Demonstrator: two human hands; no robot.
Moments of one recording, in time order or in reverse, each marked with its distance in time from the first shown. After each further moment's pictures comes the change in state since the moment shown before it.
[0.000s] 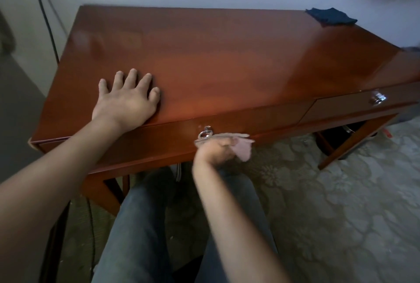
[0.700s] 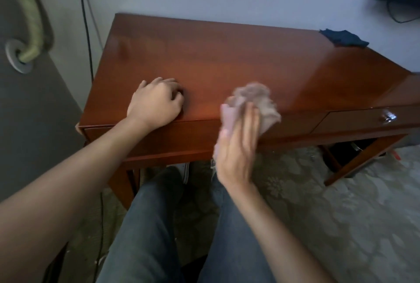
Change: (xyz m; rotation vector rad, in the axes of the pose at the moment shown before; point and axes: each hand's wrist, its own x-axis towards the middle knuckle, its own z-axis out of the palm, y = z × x) left_hand -0.028 -0.001 -0.016 -0.299 0.157 0.156; right_hand -0.039 -0.093 -0.072 -0.520 -0.589 -1.339
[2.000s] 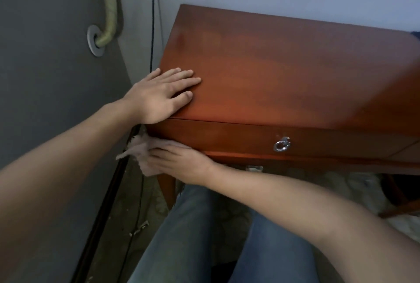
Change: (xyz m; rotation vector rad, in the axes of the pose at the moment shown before) left_hand -0.035 -0.114 -0.046 0.144 -0.214 0.032; right_hand -0.037 -0.104 0.134 -0.478 -0.374 -1.629
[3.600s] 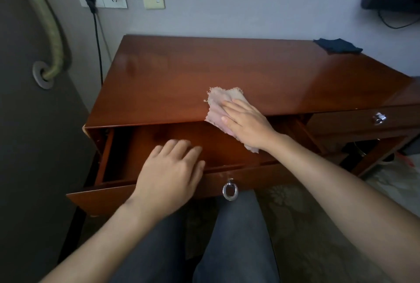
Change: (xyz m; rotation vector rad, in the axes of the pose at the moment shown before) left_hand -0.102 0.211 0.062 0.134 0.357 0.196; right_hand -0.254 0.127 -0.077 1.040 -0.323 1.158
